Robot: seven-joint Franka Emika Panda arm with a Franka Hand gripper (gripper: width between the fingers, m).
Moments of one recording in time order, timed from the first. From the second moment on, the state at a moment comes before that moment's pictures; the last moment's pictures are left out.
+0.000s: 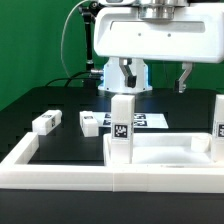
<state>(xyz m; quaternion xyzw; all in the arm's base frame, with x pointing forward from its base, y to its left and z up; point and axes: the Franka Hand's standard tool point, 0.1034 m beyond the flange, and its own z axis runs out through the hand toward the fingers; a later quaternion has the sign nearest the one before) 0.604 0.002 0.136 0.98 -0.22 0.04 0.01</state>
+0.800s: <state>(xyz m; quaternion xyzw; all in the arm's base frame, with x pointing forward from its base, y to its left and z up) 0.568 0.022 0.111 0.93 -0.37 0.05 -0.01</state>
